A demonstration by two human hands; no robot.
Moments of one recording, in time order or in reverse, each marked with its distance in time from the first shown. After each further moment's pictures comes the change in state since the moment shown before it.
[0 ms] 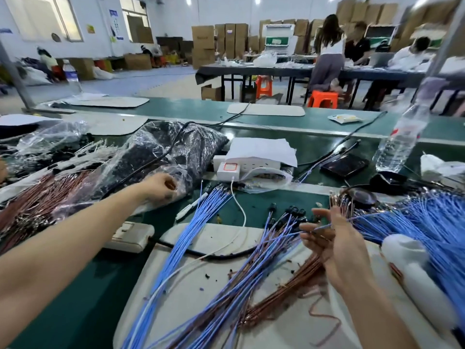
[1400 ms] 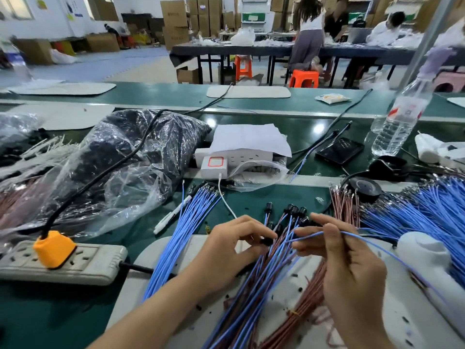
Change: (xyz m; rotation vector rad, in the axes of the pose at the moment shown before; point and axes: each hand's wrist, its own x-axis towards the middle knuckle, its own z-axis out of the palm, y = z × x) left_hand -0.101 0.119 0.107 -0.695 -0.020 0.776; right_hand -0.020 0.028 0.018 -0.463 0.068 -0.700
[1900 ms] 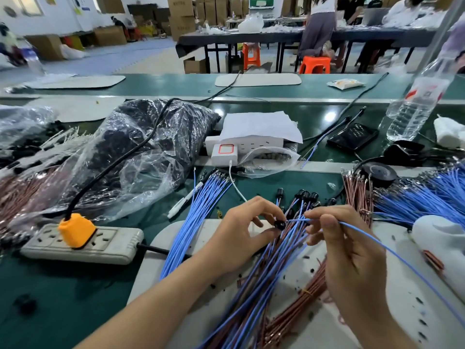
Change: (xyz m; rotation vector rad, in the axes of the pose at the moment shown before) left_hand -0.003 0.012 -0.001 0.053 0.003 -0.002; right_hand -0.006 -0.006 0.003 -0.149 -0.127 -0.189
